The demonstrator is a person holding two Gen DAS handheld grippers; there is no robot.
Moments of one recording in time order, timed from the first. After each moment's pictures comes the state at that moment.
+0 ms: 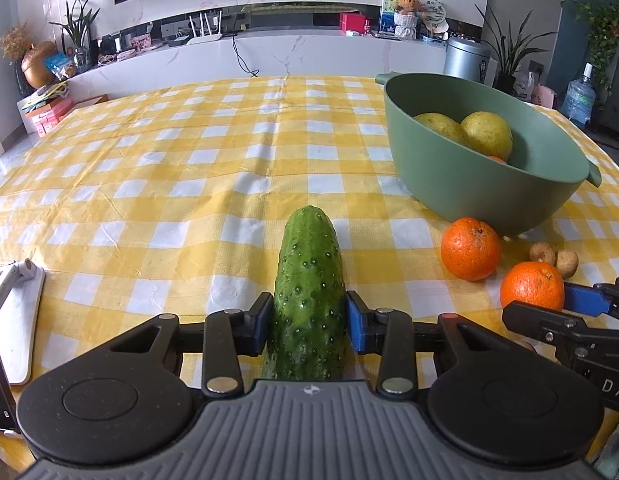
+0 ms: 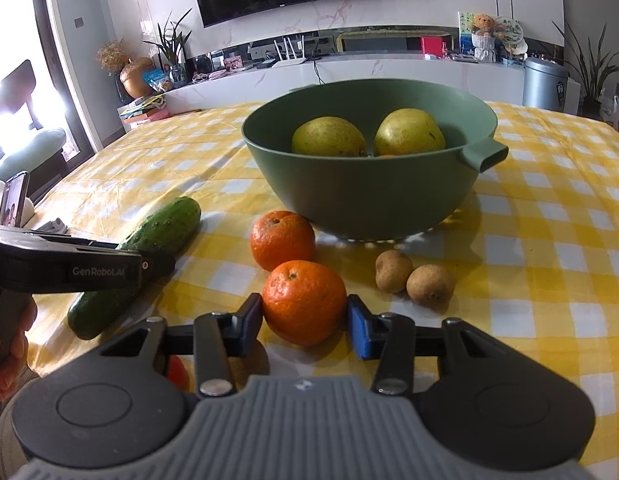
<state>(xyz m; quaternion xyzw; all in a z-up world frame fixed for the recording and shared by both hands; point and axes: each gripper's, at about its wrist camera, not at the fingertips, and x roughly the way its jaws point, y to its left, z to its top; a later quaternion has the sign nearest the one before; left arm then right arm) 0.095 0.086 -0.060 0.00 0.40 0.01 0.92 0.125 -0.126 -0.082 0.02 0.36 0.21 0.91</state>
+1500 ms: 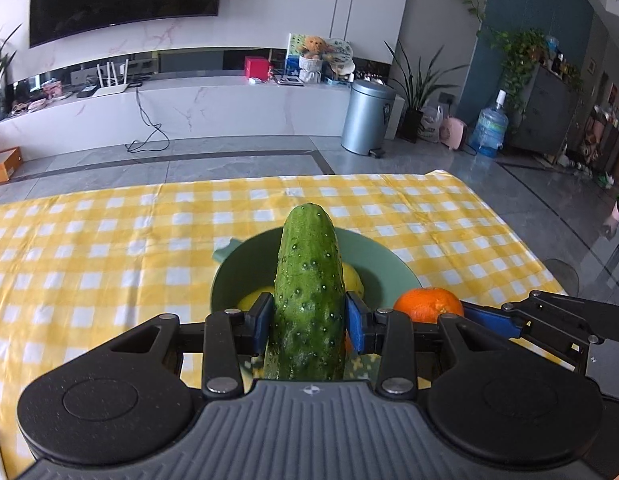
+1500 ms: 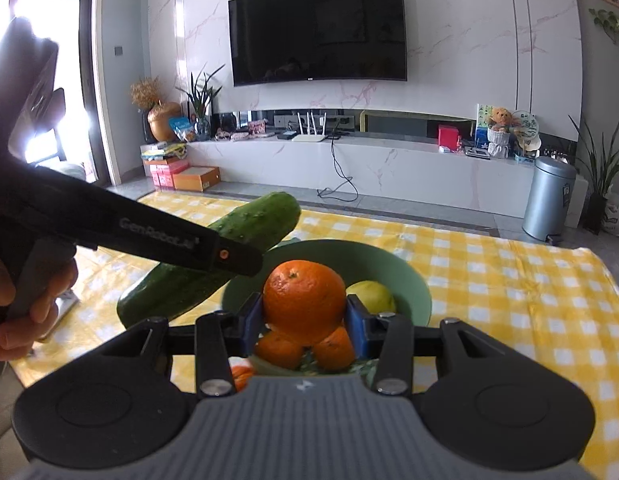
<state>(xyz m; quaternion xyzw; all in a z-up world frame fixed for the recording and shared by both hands) 0.184 0.012 0.046 -0.02 0.36 -0.12 0.92 0.172 -0.169 0.020 -0.03 0.26 0.25 0.93</state>
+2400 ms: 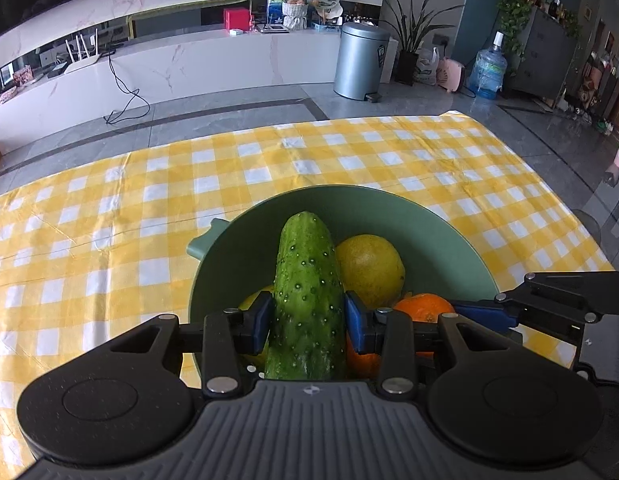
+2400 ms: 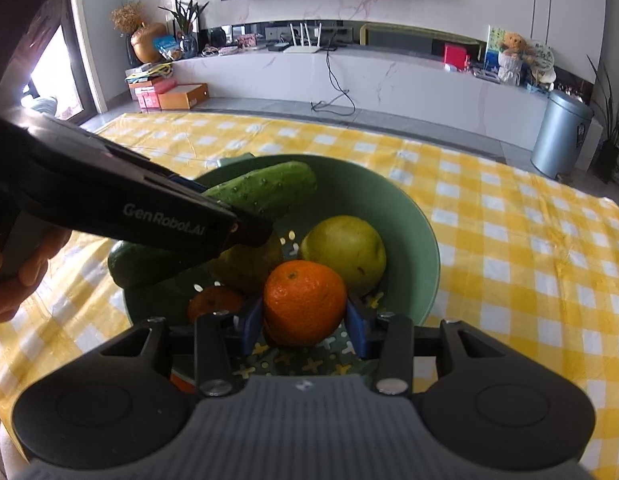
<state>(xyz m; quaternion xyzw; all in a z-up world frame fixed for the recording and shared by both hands) 0.246 0.007 -0.007 0.02 0.43 -0.14 0.89 0.253 -0.157 -0.034 -0.06 0.39 0.24 0.89</state>
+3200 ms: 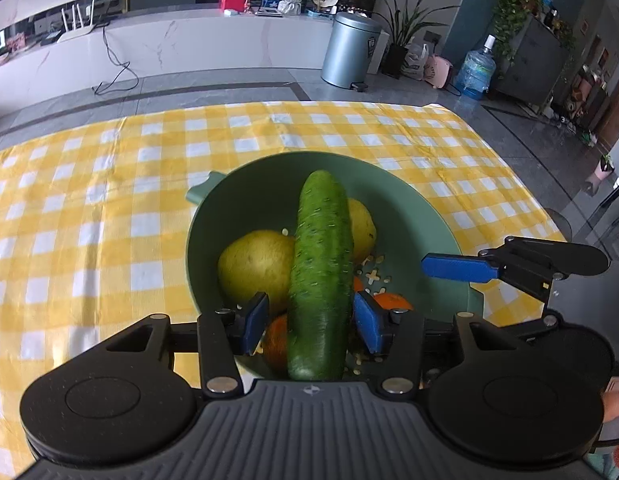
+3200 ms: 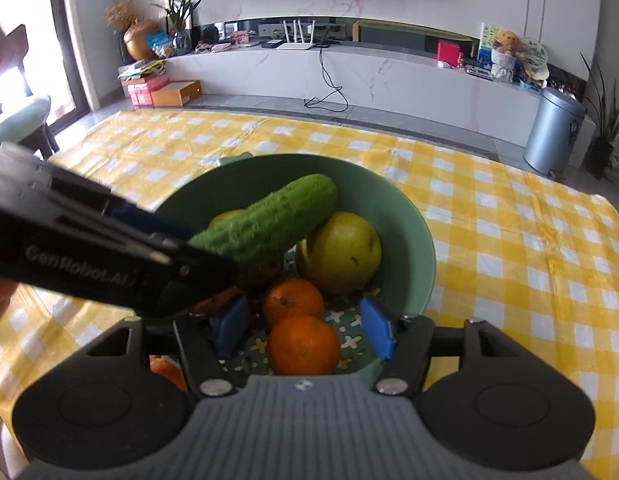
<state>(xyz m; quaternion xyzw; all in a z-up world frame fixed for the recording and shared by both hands) 0.218 0.021 -0.003 -0.03 0.45 -0.17 0.88 0.250 -0.157 -0.026 -0.05 0.39 0.22 0.89</state>
